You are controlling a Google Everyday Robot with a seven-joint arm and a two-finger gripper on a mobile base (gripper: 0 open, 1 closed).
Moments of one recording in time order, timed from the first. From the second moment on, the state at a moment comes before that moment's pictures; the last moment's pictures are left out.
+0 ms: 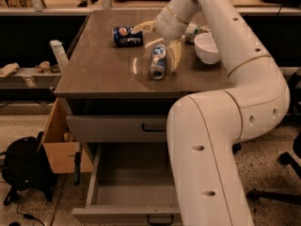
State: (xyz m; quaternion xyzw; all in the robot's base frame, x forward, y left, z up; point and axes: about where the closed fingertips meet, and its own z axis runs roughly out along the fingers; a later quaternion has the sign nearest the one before) arm 0.733 -0.019 0.852 -0.92 0.28 0.07 0.27
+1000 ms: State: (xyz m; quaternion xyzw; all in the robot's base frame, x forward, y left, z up) arm 0.733 -0.019 0.852 -0.92 0.28 0.07 0.27
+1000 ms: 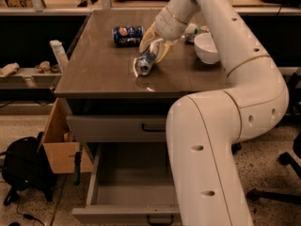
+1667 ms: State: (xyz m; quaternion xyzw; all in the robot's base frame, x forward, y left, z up) arm 0.733 -0.019 0.852 -0.92 0.28 0.07 0.27
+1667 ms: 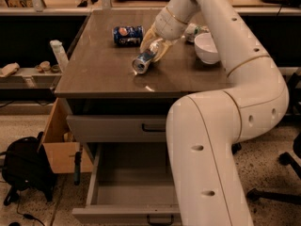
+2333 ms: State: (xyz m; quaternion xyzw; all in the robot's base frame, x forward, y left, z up) arm 0.744 -0.018 0.859 -0.91 0.28 0.06 0.31
